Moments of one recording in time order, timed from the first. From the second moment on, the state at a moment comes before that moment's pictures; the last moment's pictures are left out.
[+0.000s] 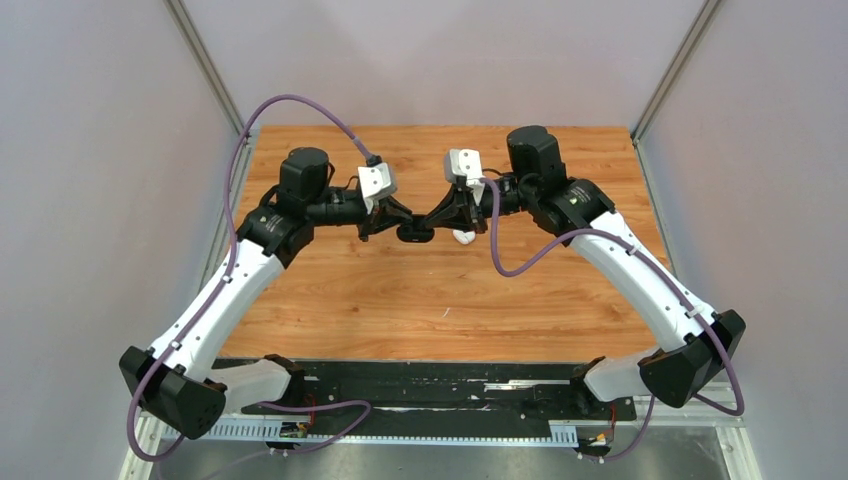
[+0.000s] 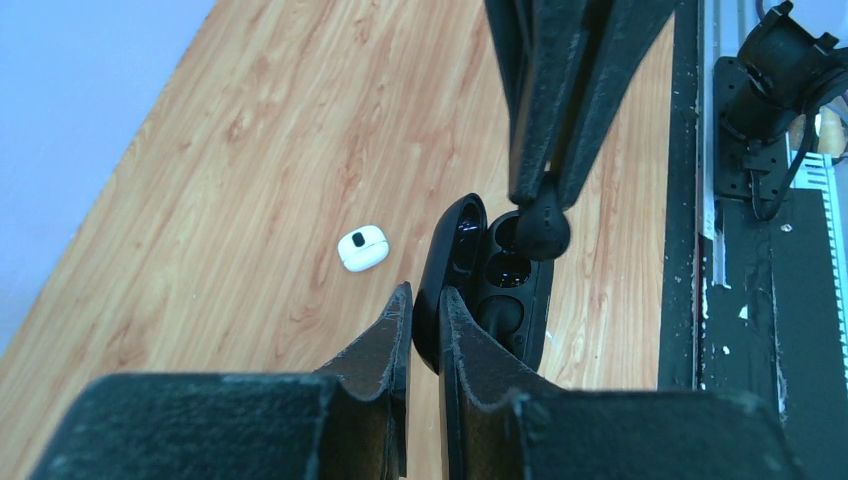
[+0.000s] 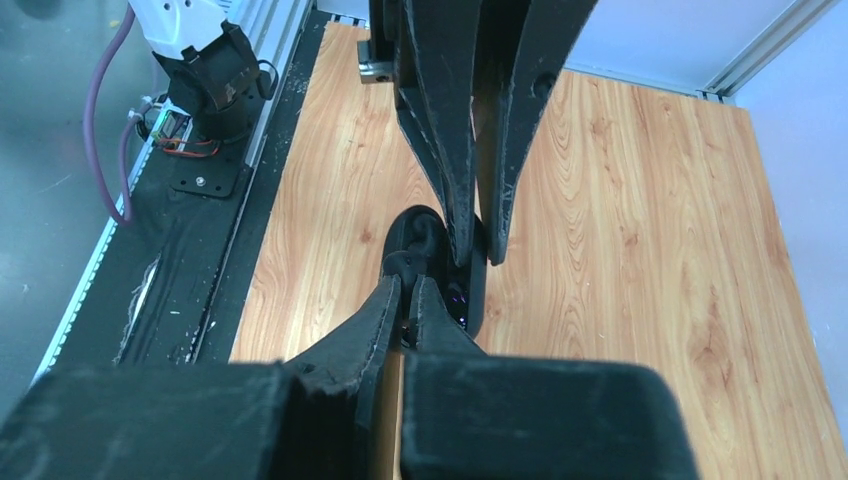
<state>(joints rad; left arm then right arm) -0.47 1.18 1.23 -0.44 0.80 0.42 0.62 1.39 1.50 -0.54 -0.95 -0.55</state>
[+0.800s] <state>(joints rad) -0.48 1.12 1.23 -0.44 0.77 0.48 0.65 1.41 1.51 -0.57 -0.92 -0.62</state>
